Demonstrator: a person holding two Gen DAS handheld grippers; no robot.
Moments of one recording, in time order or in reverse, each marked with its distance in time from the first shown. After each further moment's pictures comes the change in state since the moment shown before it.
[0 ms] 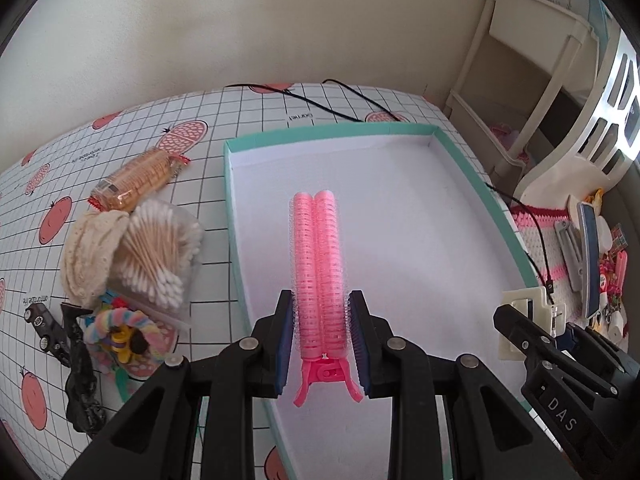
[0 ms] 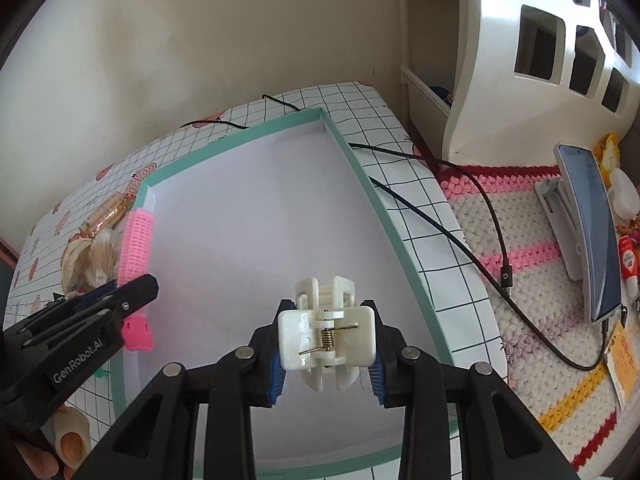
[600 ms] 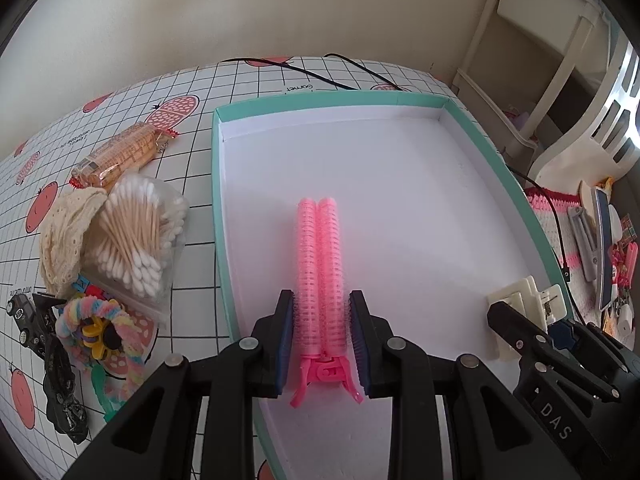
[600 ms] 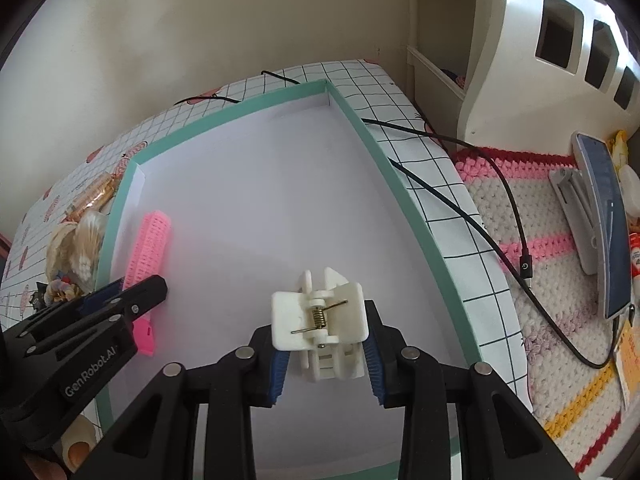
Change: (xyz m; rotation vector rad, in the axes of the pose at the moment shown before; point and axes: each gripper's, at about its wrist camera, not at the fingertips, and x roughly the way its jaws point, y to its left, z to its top) left arm 0.024 -0.002 -0.005 -0.005 0.054 0.004; right arm 0.020 0.007 -0.003 -0.023 0.056 -0.019
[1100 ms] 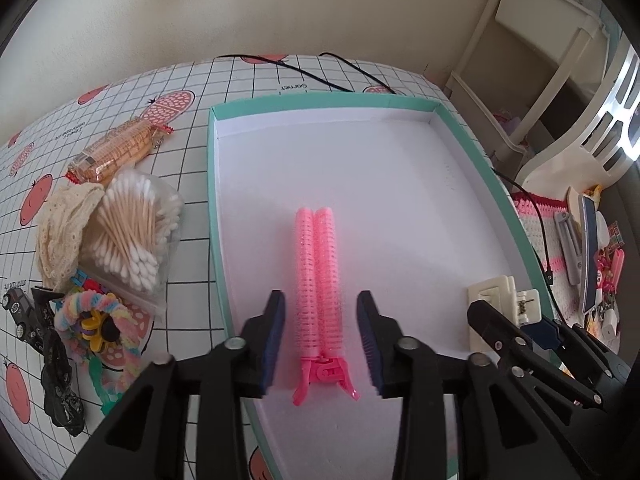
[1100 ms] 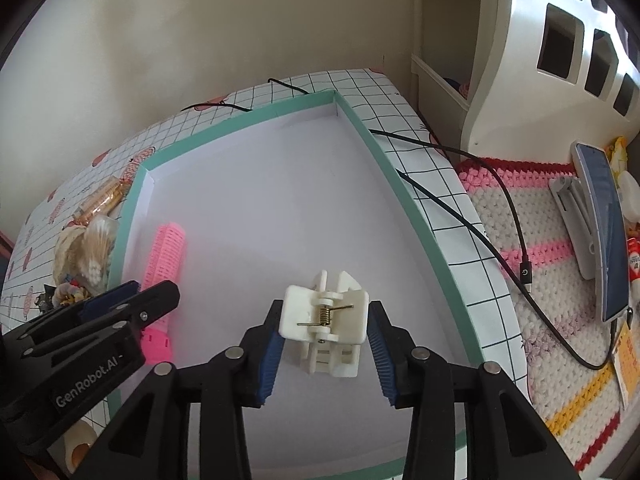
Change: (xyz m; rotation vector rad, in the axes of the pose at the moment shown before) left arm -0.012 0.002 0.002 -0.023 0.015 -0.047; right arm -0.008 0.003 0.003 -0.001 -0.029 0.017
